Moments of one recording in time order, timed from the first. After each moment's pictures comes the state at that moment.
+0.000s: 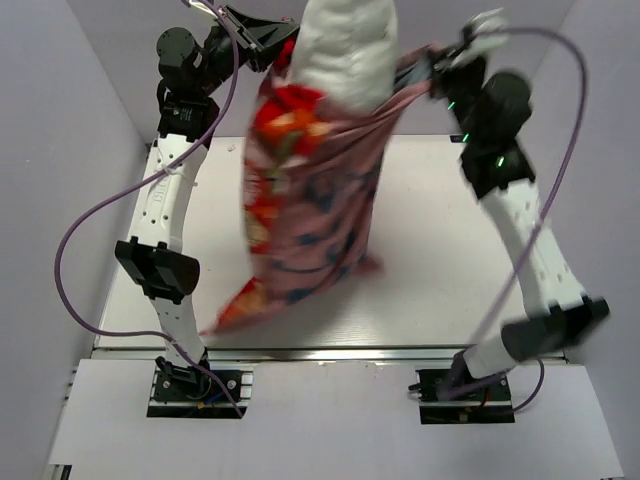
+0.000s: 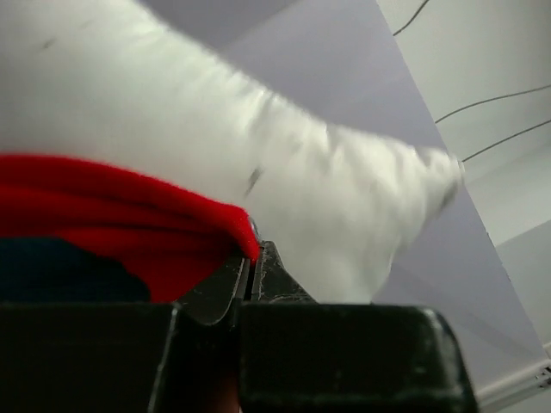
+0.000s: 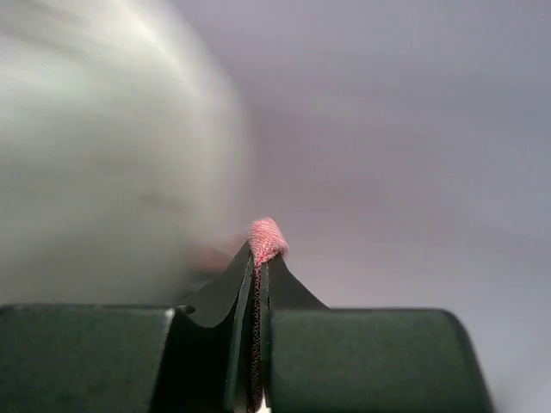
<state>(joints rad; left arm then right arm) -0.23 1.94 2.35 0.05 0.62 -1.40 0.47 1.37 1.66 0.07 -0.01 -0.16</state>
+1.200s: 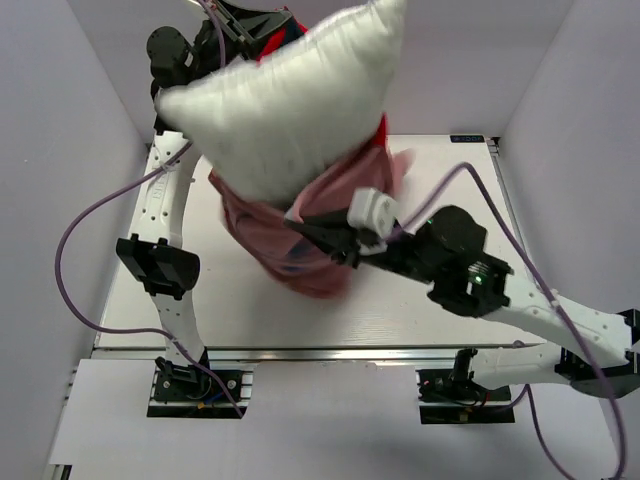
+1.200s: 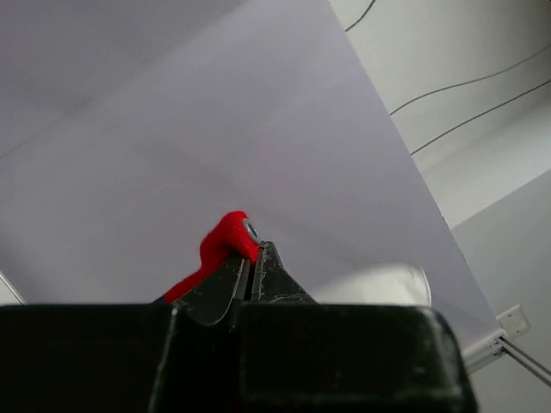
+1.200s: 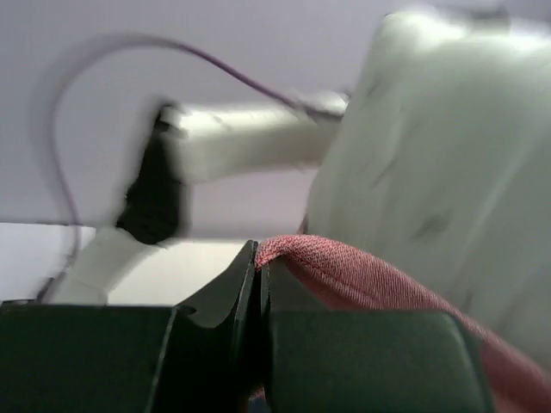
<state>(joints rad) -0.21 1.97 2.38 0.15 0.67 -1.51 1.22 1.15 1.40 0.03 -0.08 -0.33</state>
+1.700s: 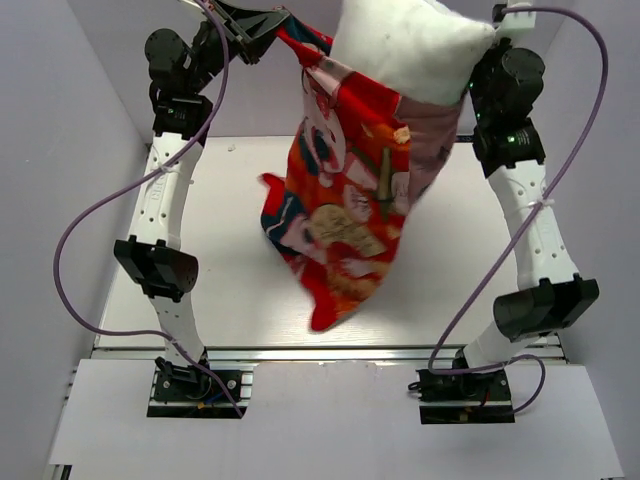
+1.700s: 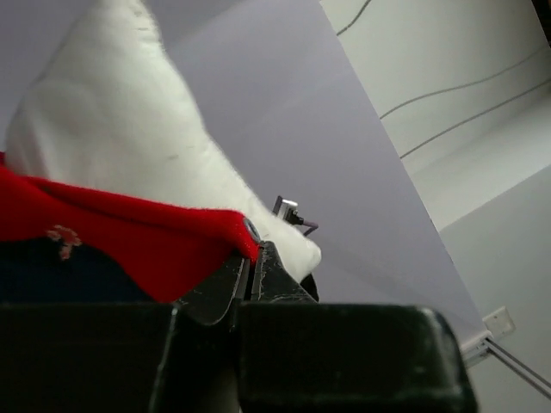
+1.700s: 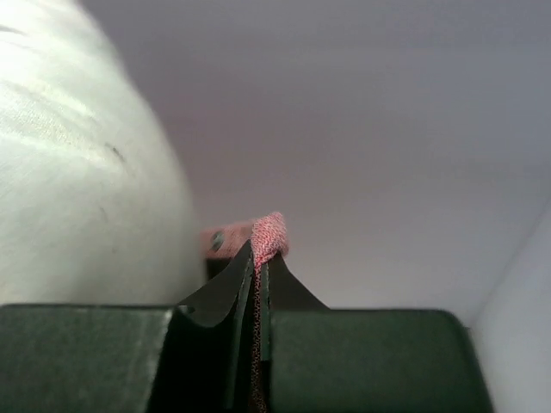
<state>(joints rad) -0.19 1.95 2.35 0.19 0.65 -1.55 0.22 1.61 1.94 -0.08 0.11 -0.01</state>
